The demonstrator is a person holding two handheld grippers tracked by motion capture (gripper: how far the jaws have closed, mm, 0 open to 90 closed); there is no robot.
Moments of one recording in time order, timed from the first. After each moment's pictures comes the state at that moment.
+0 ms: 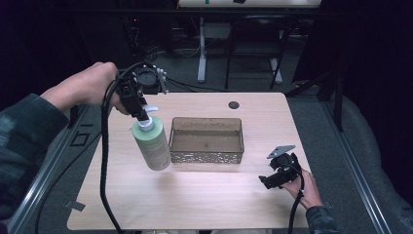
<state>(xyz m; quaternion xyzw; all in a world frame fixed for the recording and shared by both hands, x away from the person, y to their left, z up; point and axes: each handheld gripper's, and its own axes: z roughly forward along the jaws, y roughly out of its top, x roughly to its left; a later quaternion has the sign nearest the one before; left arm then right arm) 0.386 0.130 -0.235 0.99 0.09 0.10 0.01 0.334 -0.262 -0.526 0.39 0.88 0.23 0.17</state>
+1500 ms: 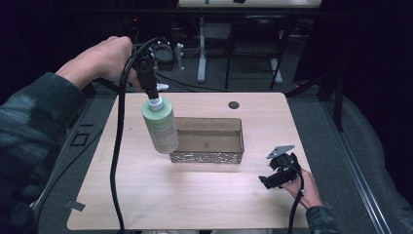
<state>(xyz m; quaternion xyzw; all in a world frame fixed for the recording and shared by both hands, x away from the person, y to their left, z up) 0.419 0.096 -0.207 0.99 0.10 0.13 -0.02 0.334 -0.261 -0.526 0.38 0.88 0.23 0.17</state>
